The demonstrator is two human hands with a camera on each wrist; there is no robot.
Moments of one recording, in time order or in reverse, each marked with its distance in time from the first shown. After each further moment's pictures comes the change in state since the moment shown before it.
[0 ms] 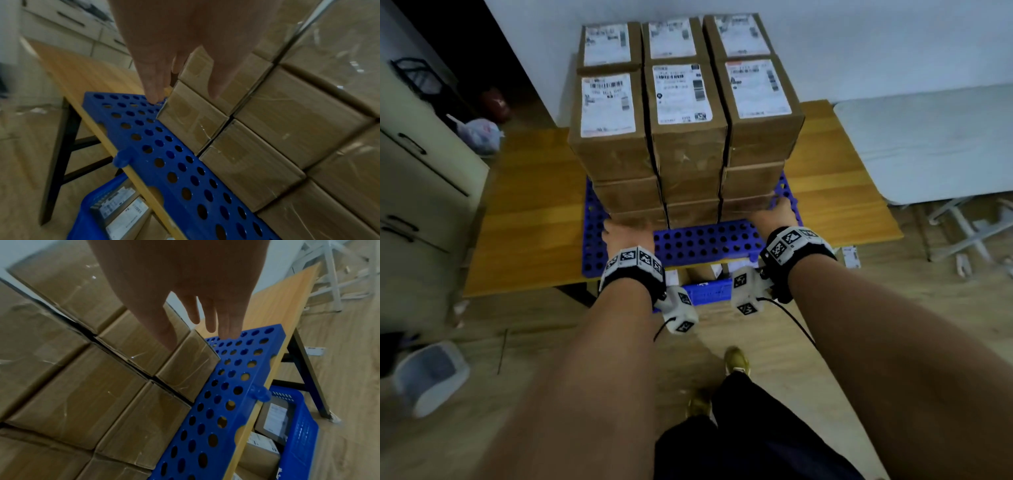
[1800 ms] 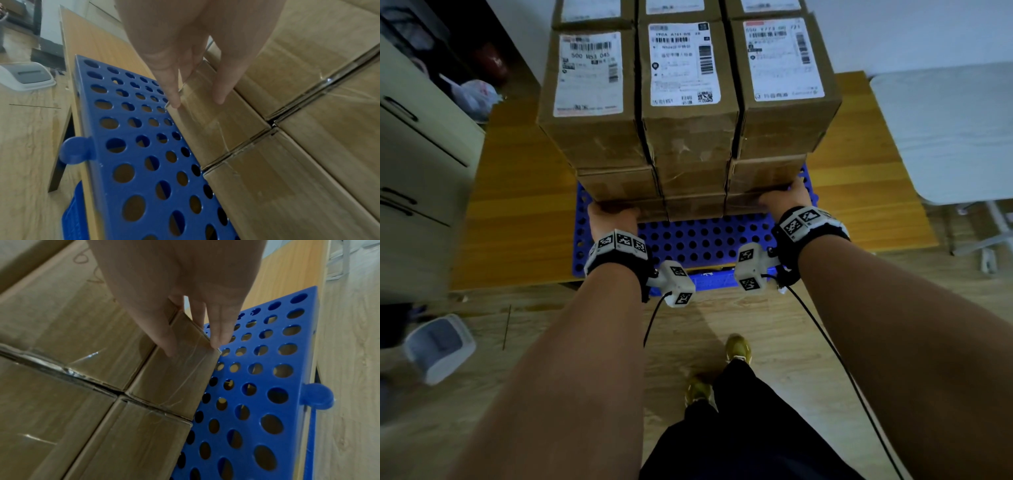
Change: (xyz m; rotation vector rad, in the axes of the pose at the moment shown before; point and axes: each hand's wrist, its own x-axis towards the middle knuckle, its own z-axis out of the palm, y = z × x) left_hand 0.069 0.004 0.026 -0.305 0.073 -0.053; right_hand 0.066 -0.019 0.012 0.164 -0.033 0.001
